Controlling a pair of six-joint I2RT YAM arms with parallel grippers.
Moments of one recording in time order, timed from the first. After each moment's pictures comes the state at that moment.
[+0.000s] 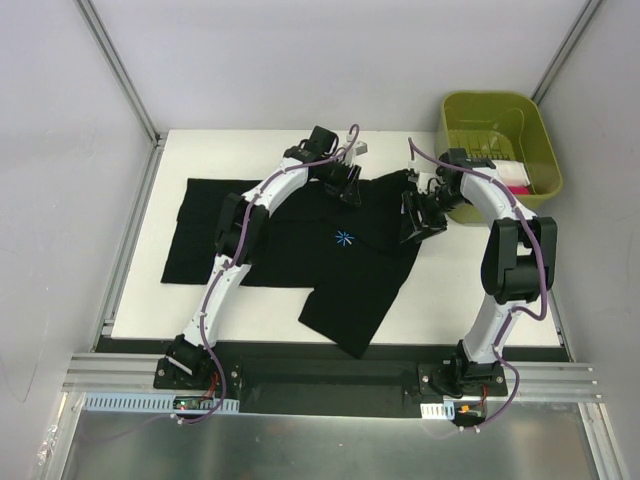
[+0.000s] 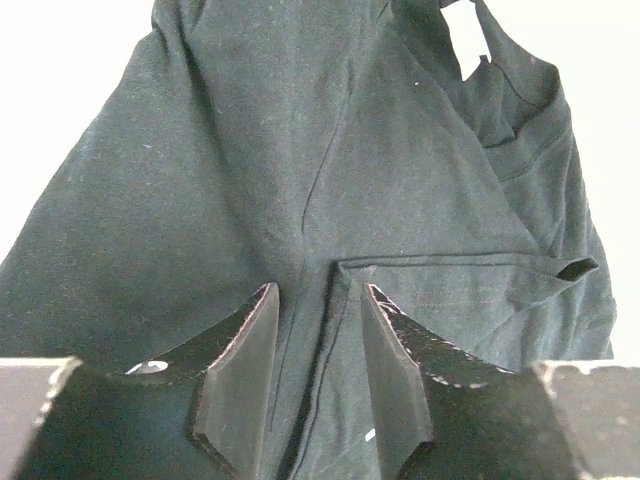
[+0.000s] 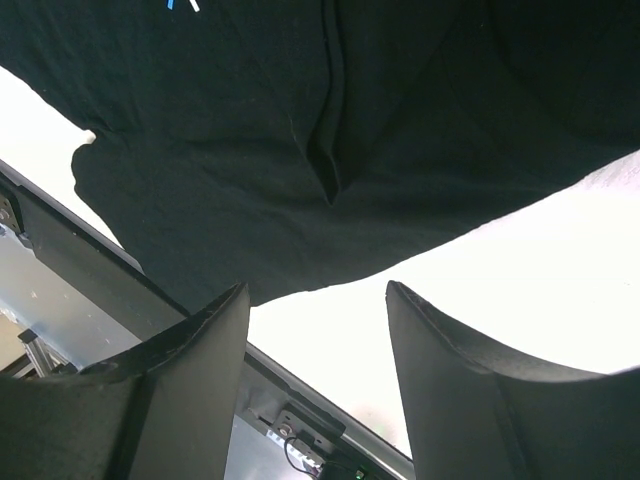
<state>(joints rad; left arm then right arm) -0.49 2.63 2.39 -0.67 0.72 0.02 0.10 1.87 1.49 -1.09 -0.53 -0.20</state>
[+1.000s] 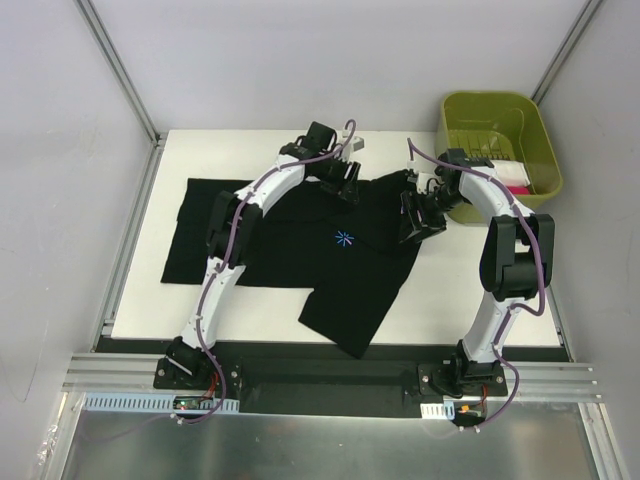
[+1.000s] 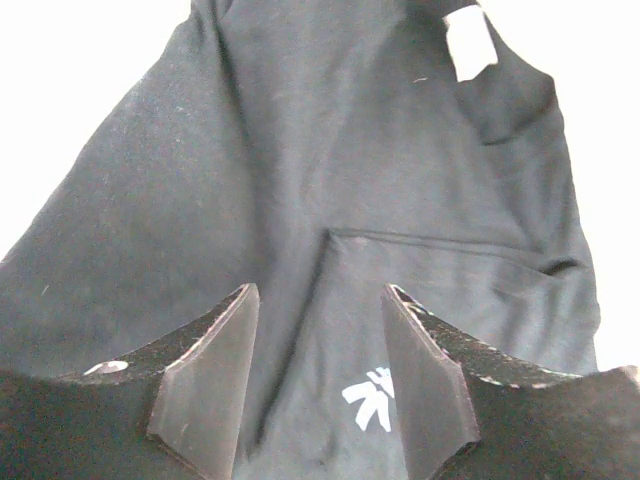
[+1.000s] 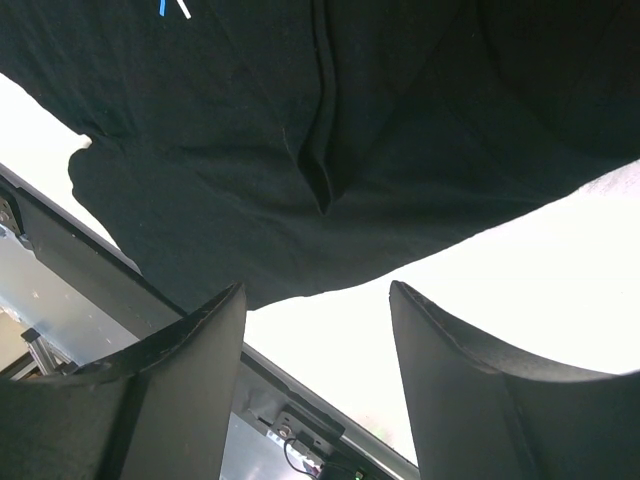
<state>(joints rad) -0.50 2.51 2.27 -0.65 0.61 -0.02 0.10 1.89 1.50 -1.09 -0.53 -0.20</state>
